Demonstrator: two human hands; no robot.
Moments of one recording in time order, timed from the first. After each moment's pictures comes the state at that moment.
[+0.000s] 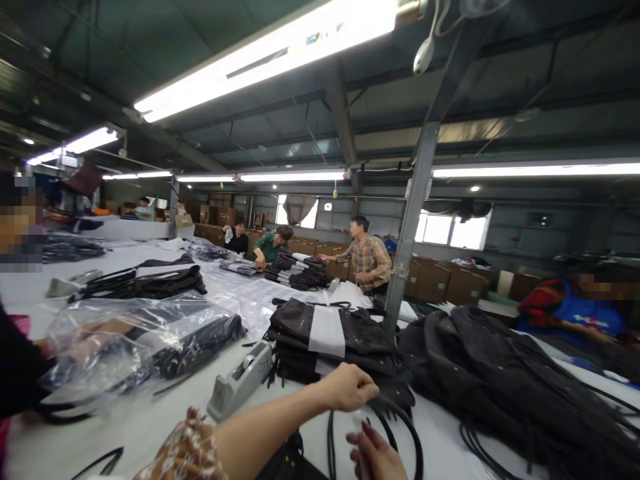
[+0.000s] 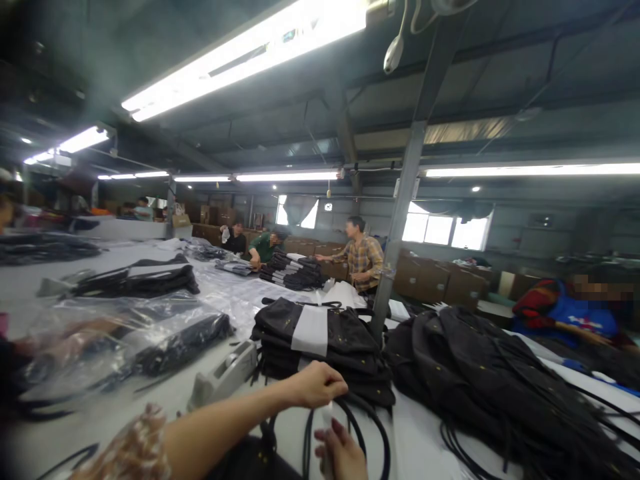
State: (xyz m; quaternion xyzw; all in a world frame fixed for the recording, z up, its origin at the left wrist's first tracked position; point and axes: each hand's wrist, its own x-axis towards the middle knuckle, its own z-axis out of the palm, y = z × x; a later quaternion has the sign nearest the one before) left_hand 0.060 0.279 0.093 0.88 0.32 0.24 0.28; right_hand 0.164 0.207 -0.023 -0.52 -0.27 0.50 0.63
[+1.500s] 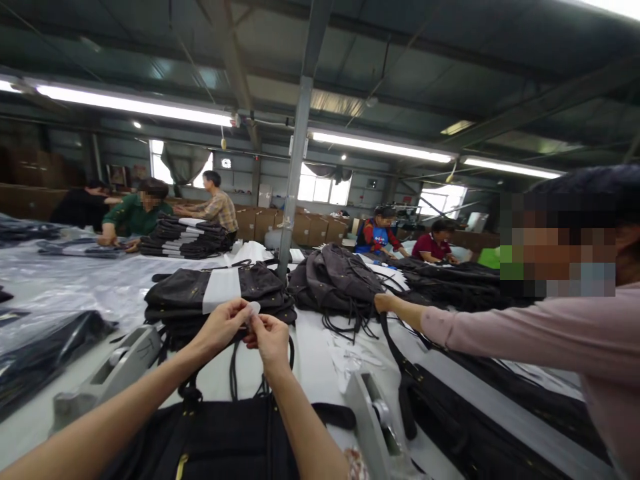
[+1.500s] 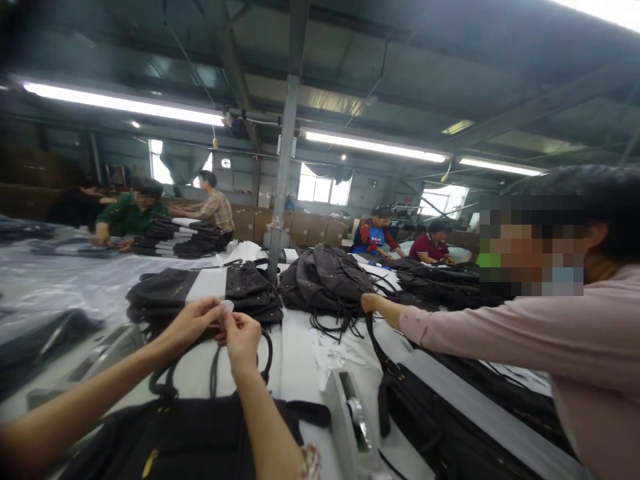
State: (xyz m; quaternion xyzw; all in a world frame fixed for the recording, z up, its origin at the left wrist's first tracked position) left_hand 0.050 0.264 0.079 0.72 0.22 0.36 0.54; right_hand 0.149 0.198 0.048 -0.51 -0.35 0.32 0.72
